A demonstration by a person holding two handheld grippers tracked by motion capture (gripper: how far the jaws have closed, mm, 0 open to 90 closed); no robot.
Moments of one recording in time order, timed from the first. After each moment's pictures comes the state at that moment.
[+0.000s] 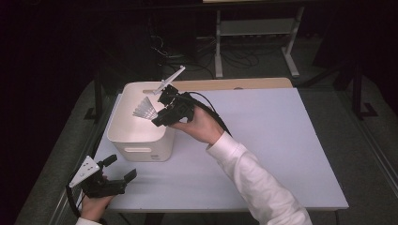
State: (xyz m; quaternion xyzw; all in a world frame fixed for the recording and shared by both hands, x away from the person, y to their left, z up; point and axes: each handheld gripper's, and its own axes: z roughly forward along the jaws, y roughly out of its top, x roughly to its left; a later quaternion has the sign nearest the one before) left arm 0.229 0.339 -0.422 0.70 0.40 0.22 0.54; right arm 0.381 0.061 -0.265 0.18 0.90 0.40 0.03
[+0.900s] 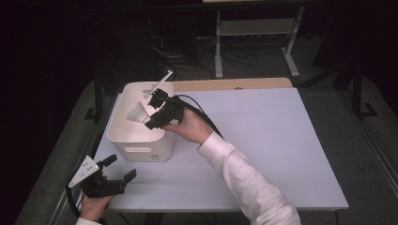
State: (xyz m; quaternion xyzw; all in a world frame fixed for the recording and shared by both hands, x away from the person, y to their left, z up) left arm 0.229 0.339 -0.422 0.69 0.41 0.22 0.55; right arm 0.394 0.090 -0.286 0.18 0.90 0.39 0.01
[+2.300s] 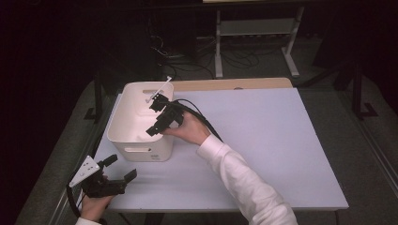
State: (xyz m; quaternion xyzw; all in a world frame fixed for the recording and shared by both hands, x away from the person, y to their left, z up) left arm 0.229 0.338 -0.421 0.70 0.41 0.22 0.55; right arm 0.412 0.097 -0.317 0.20 0.91 0.36 -0.01
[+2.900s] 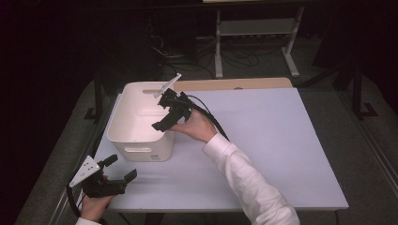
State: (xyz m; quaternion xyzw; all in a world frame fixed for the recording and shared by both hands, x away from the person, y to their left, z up) left arm 0.229 0.338 -0.422 0.70 0.41 0.22 0.55; right arm 0.411 0.073 -0.306 0.20 0.90 0.39 0.07
